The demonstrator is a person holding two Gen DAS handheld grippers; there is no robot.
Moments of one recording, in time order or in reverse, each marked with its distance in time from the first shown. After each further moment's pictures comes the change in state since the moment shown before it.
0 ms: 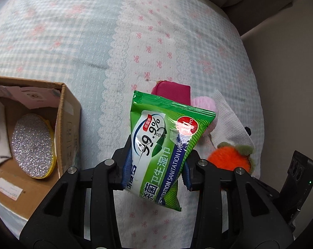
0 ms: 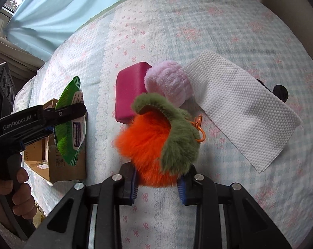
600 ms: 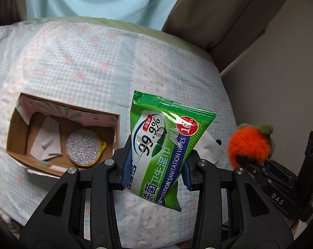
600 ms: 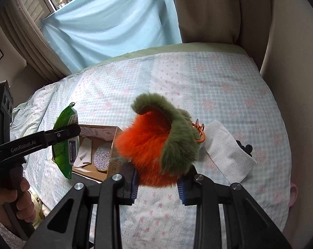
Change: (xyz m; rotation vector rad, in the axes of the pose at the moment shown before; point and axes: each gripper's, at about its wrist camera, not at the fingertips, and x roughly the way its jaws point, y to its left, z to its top) left arm -0.205 0.002 -0.035 0.025 -0.254 0.010; right arm -0.167 0.098 -0.007 -0.197 -0.248 -0.031
